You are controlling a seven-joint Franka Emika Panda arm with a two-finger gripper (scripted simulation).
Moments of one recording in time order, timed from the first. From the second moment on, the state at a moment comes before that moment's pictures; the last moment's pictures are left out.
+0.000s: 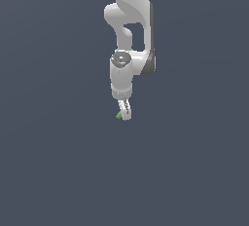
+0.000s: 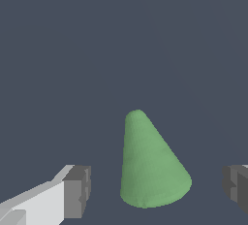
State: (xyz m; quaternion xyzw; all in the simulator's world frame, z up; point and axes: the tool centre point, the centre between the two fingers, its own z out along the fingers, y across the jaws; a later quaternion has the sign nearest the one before) arm -0.074 -0.012 0.078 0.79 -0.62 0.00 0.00
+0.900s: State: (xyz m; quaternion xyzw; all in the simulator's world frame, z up) arm -0.076 -0.012 0.031 0.79 -0.62 0.00 0.00
